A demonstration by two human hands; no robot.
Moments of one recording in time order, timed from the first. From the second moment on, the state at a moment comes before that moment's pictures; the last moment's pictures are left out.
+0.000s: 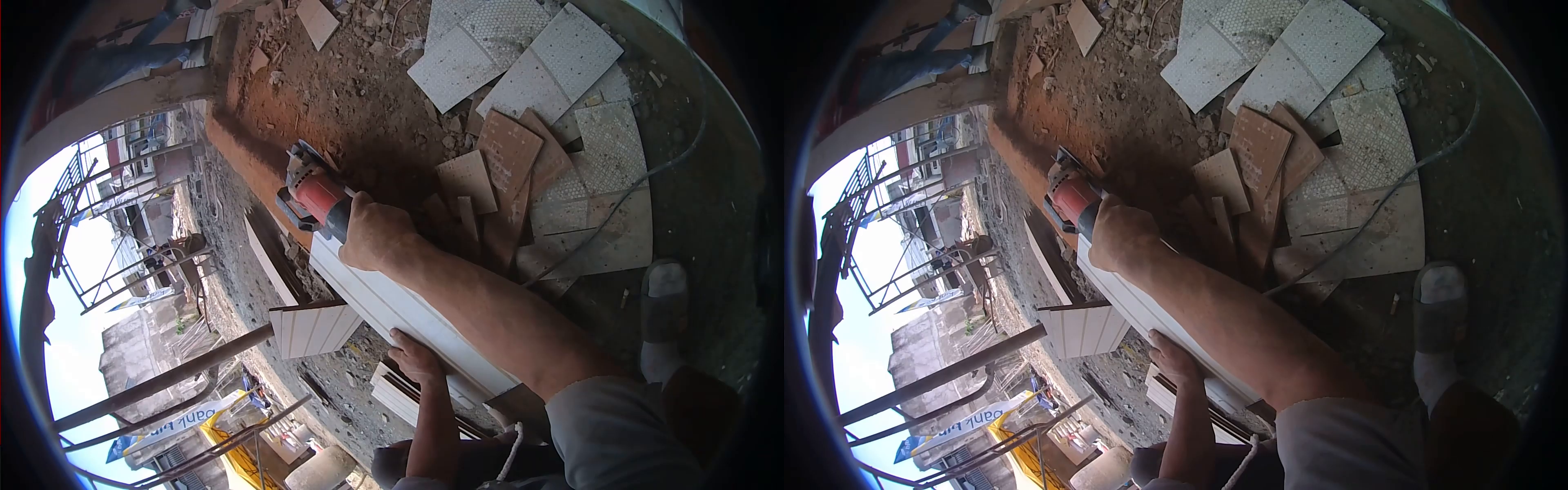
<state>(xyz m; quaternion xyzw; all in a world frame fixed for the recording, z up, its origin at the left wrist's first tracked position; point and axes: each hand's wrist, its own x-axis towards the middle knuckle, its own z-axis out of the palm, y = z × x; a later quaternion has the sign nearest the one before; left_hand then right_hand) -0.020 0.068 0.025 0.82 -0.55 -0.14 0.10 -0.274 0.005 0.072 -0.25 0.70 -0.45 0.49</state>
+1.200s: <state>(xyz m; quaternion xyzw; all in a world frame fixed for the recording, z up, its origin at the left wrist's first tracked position) -0.019 0.066 0.025 0.82 -0.55 -0.14 0.10 -0.267 0.005 0.066 -0.26 0.71 -0.45 0.48</state>
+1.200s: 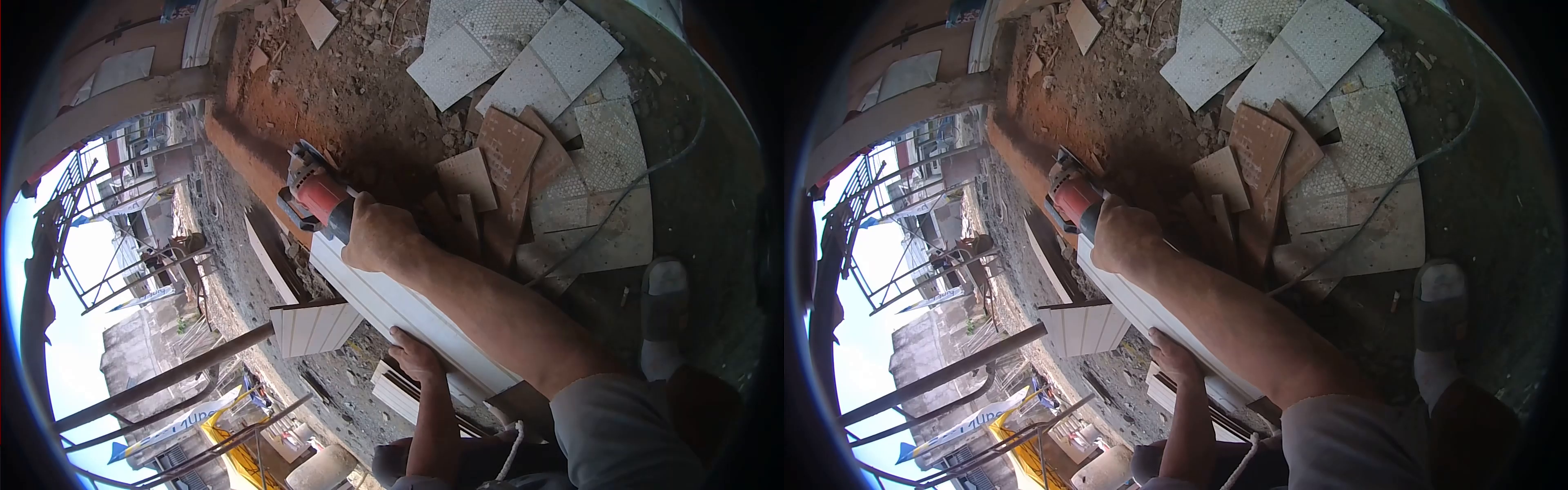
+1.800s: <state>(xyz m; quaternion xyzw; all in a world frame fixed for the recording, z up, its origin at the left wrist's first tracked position) -0.022 0.066 0.027 0.83 -0.53 -0.14 0.08 -0.268 0.009 0.067 -0.26 0.70 -0.45 0.49</state>
